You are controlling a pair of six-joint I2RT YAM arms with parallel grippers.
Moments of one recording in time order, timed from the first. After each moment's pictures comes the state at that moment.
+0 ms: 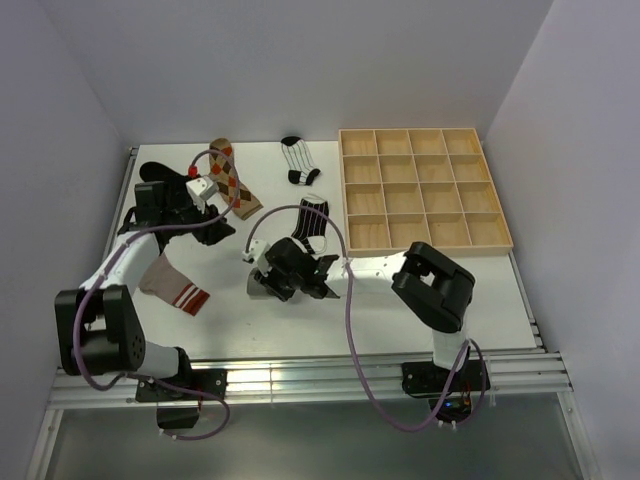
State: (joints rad) left arm 0.07 1.43 0.91 -0.24 0.92 0.46; right arm 1.05 1.88 1.09 0.03 -0.03 -0.05
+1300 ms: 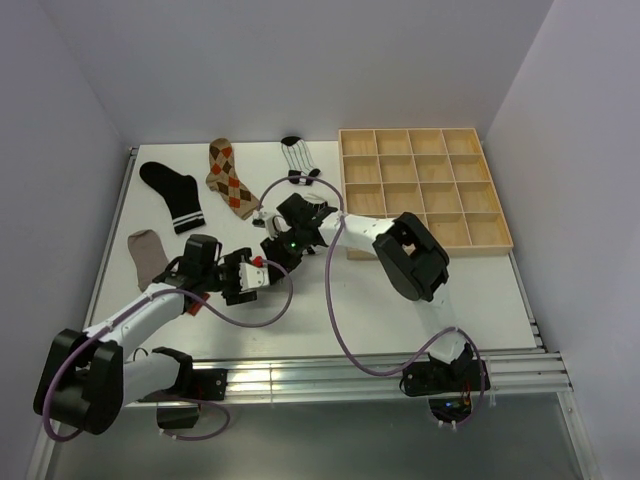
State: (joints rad) left arm -0.32 1.12 0.48 -0.18 0.59 1.03; right arm 0.79 2.14 1.49 -0.38 -0.65 0.04
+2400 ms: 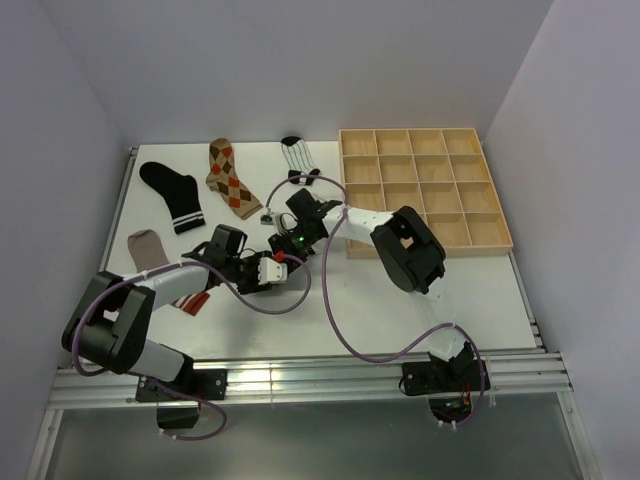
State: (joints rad) left arm -0.42 1.44 0.61 -0.12 0.55 1.06; right arm 0.71 2.21 1.56 -0.48 -0.84 0.02
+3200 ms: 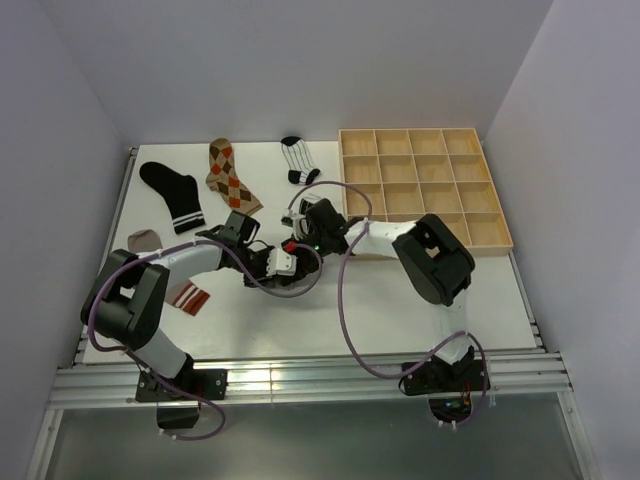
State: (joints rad) left arm -0.45 1.60 0.83 -0.38 0.60 1.08; right arm 0.69 2.03 1.24 -0.18 -0.71 0.20
